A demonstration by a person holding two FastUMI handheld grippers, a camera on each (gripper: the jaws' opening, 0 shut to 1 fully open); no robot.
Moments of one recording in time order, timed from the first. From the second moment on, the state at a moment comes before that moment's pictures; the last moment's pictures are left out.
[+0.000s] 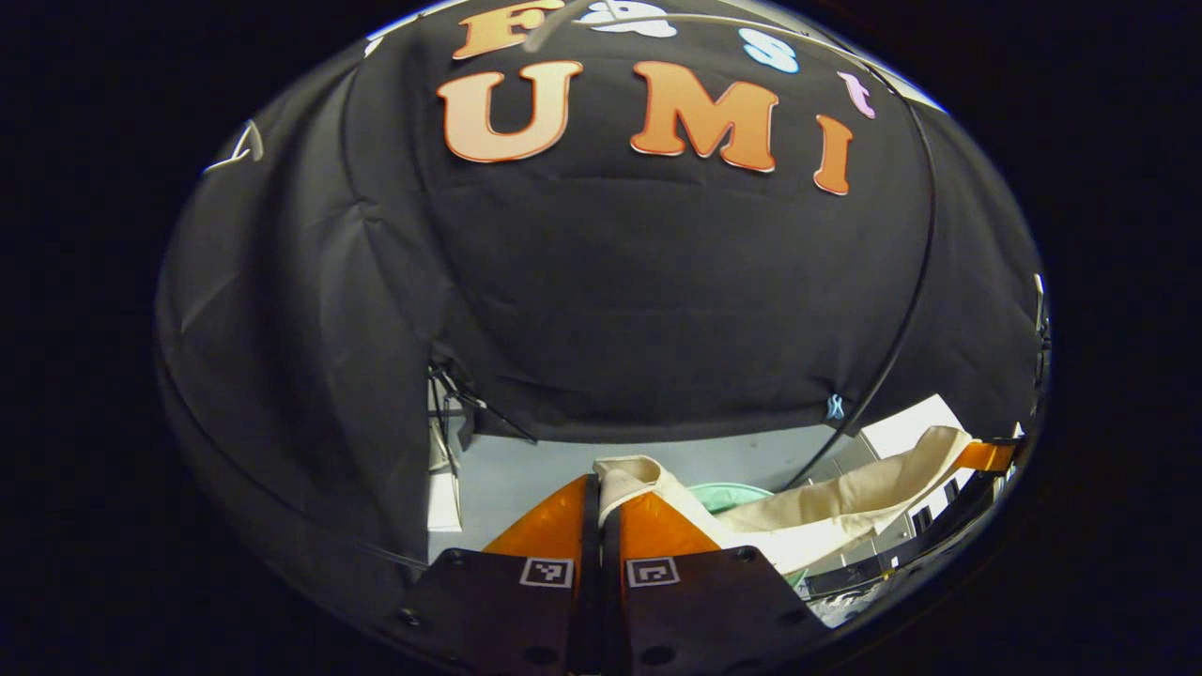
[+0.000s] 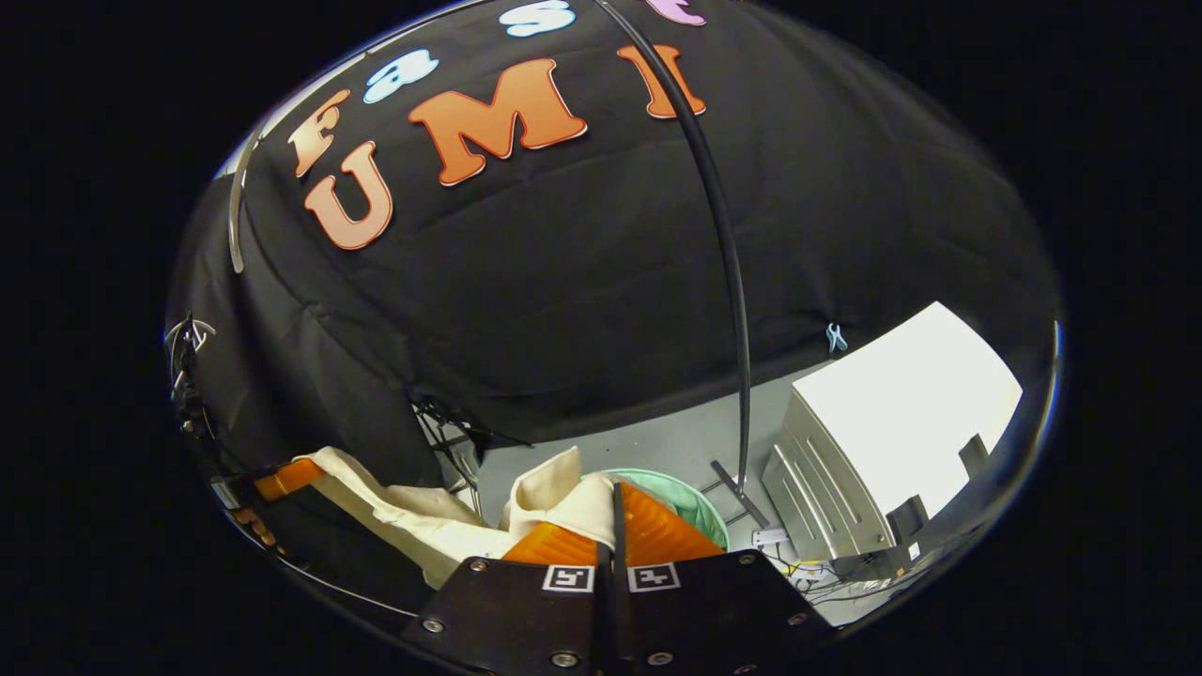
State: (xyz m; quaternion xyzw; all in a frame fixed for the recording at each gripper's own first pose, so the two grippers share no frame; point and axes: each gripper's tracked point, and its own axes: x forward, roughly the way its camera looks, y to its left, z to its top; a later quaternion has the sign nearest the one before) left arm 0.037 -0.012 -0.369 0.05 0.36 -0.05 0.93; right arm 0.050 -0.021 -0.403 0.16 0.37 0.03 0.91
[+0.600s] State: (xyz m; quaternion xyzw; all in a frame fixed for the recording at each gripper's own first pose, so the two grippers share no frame) left arm 0.014 -0.154 -0.453 0.07 0.43 -0.16 0.89; right arm 0.044 -0.011 -0.476 0.18 0.43 0.02 0.89
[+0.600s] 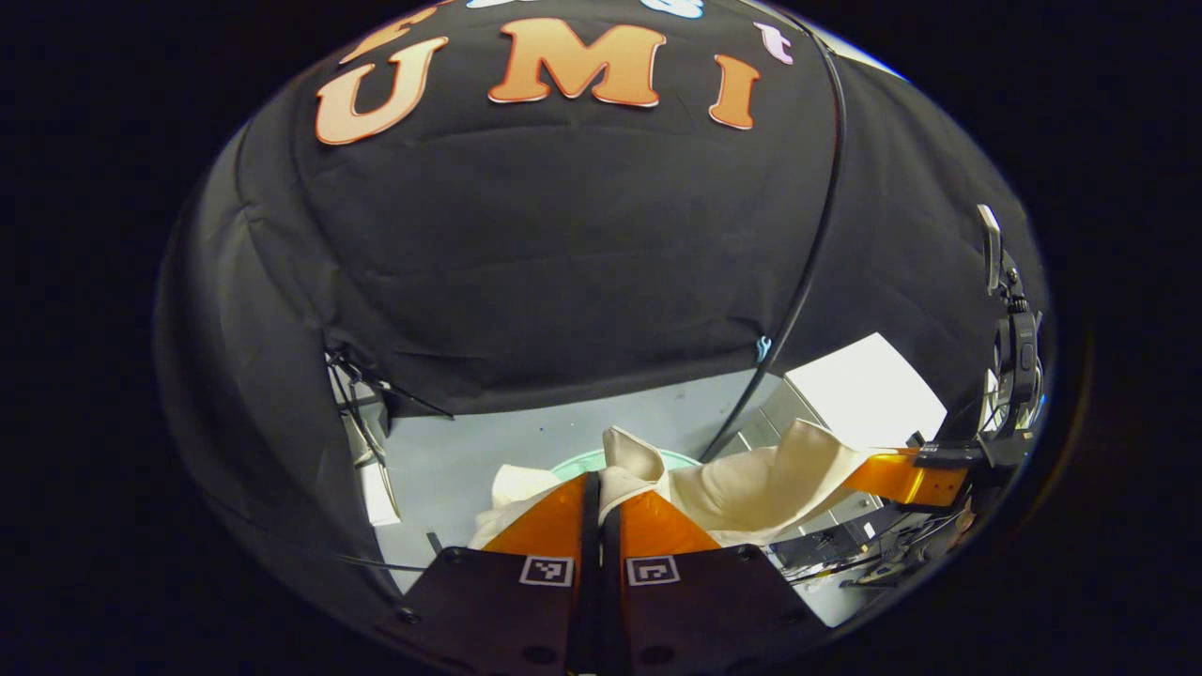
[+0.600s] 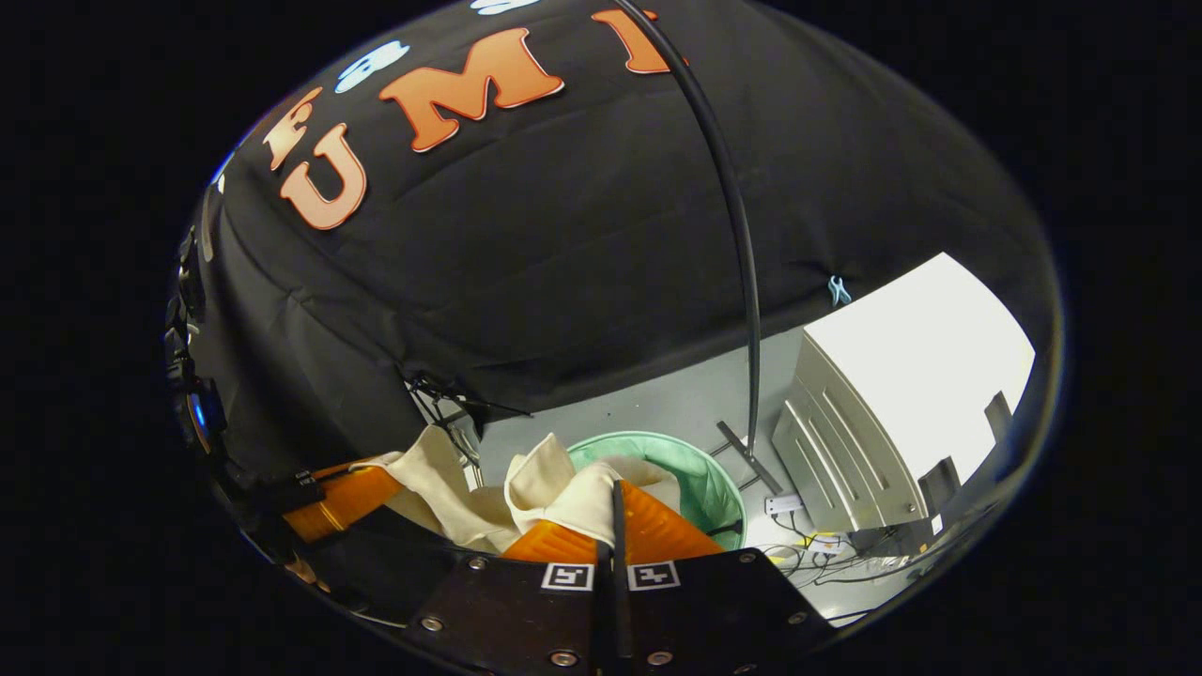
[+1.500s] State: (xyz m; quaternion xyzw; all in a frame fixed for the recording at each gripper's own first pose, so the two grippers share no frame) left arm -0.045 -0.211 -0.580 0.10 0.58 -0.19 0.78; right arm -0.005 -0.034 -0.609 0.19 0.54 -0.02 0.82
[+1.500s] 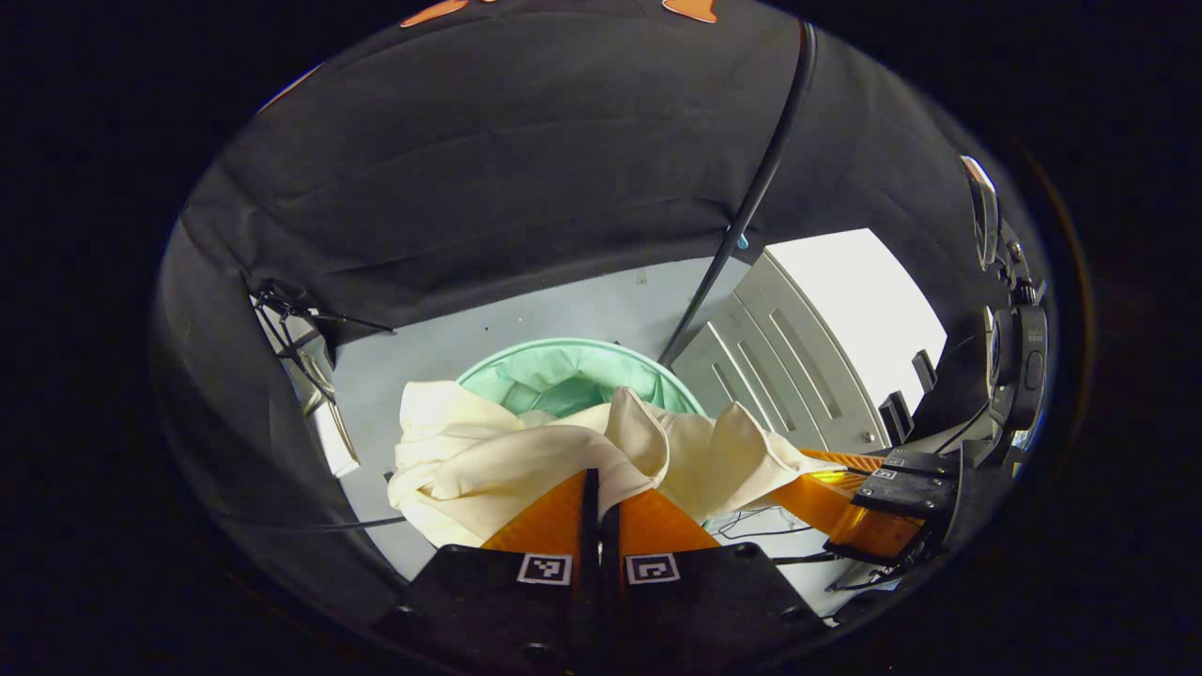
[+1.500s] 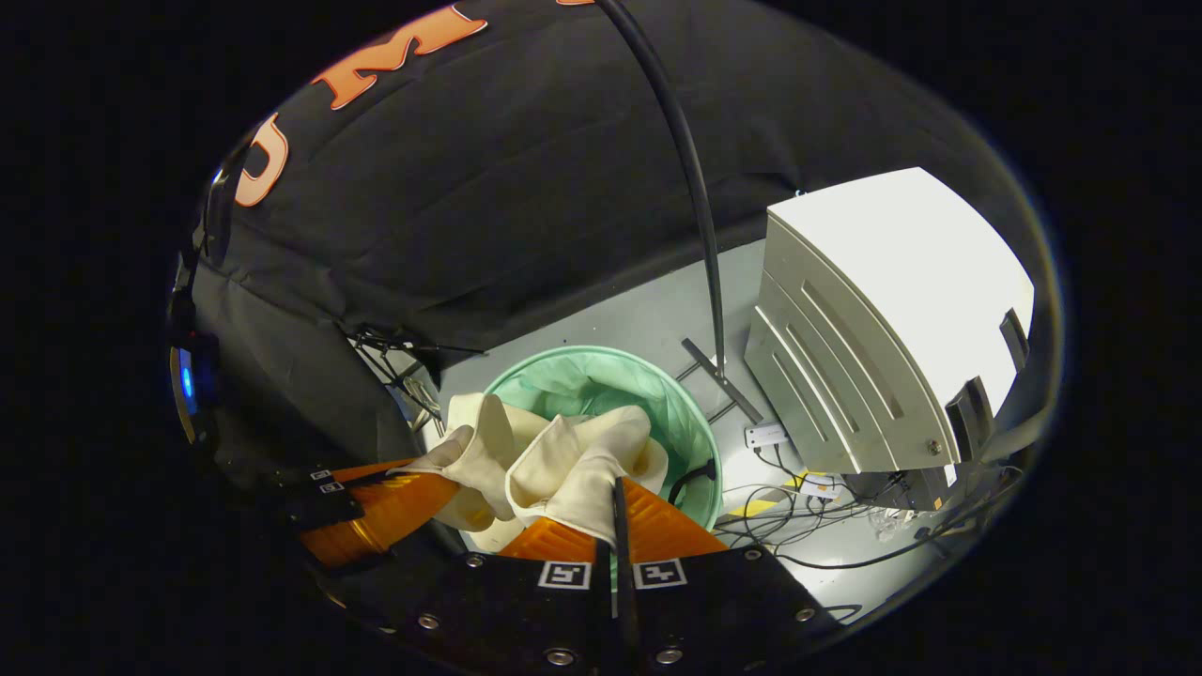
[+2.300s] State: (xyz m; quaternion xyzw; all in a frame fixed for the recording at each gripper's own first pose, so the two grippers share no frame) left arm -0.050 -0.153 -0.516 0.08 0.54 -0.09 0.83; right arm -0.013 -0.052 -0.548 0.17 0.53 0.02 0.83
